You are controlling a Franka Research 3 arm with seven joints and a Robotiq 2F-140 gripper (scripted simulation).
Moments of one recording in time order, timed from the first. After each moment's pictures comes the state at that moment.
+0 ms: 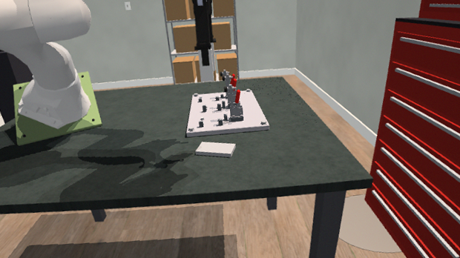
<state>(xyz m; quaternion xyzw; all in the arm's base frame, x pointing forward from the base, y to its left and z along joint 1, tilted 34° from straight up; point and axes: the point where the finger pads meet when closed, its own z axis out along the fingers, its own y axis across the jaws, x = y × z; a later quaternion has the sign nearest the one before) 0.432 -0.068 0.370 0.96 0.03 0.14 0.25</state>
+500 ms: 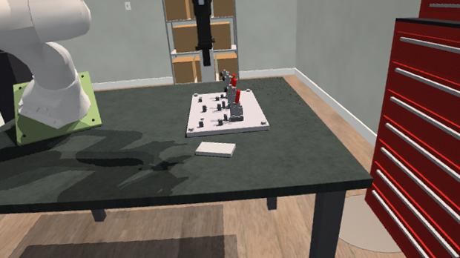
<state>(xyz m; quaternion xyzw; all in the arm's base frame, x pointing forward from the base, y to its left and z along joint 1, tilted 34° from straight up) 0.433 -0.077 0.376 0.95 0.05 0.14 0.26</state>
